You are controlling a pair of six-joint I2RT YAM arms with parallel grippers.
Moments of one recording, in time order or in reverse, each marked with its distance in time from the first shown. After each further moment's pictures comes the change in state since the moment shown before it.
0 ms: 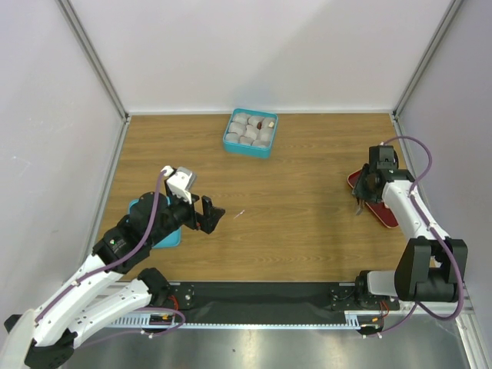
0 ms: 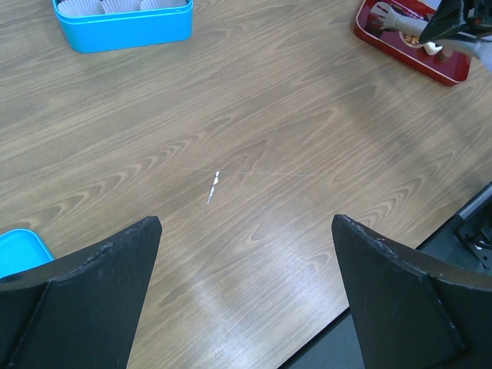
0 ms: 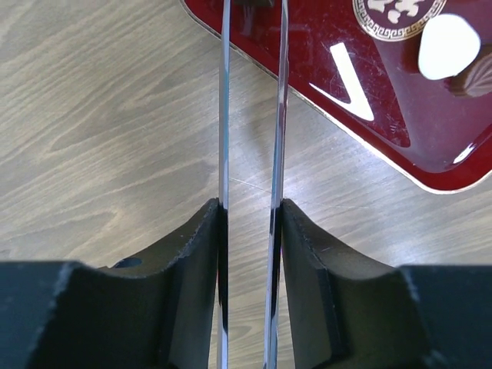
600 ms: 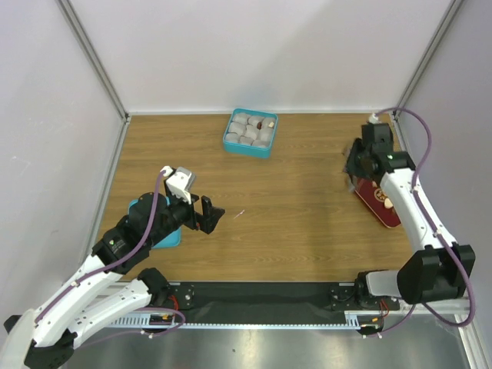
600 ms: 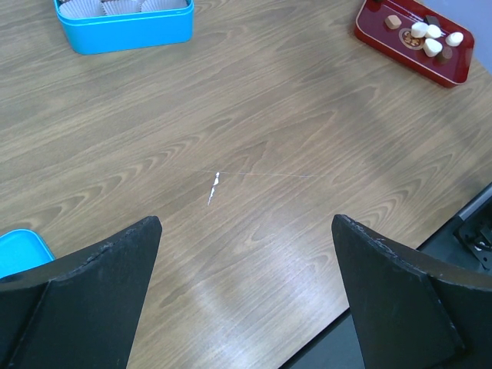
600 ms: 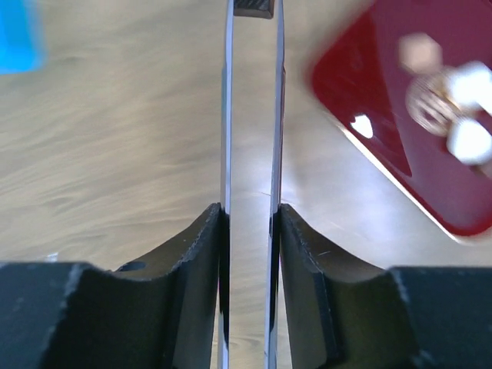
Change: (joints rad) left arm 0.000 -0.004 0.000 0.000 -0.001 0.000; right arm 0.113 -0.015 0.240 -0.082 0.012 -0.003
